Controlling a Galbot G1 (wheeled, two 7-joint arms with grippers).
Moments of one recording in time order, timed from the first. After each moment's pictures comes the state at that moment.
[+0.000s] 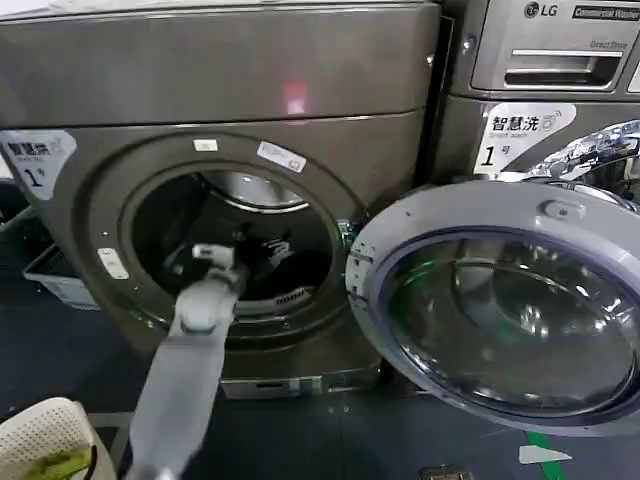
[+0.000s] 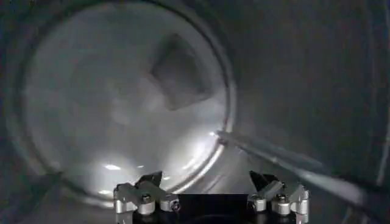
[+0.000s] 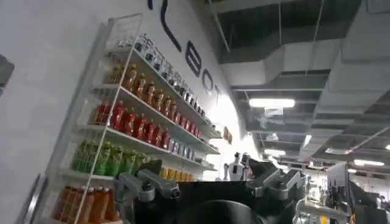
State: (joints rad) left arm 0.49 -1.40 -0.31 -1.31 -0.03 0.37 0.29; right arm -1.72 1.07 2.24 1.83 0.61 -0.26 -0.11
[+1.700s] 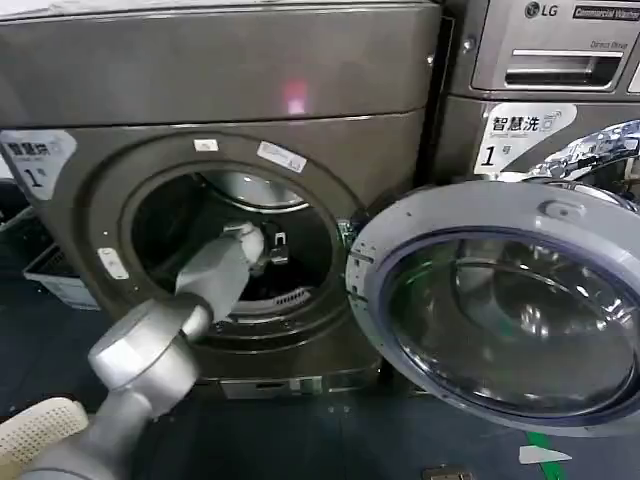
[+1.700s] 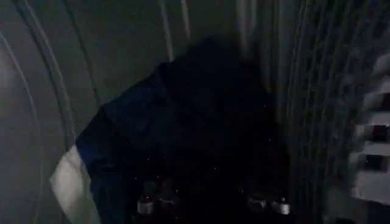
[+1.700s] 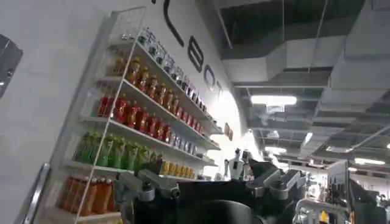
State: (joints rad) left arm -0.19 -1.54 0.55 -0.15 0.38 0.07 1.03; right arm -1.70 1.11 2.21 1.84 0.57 -0.23 -0.12
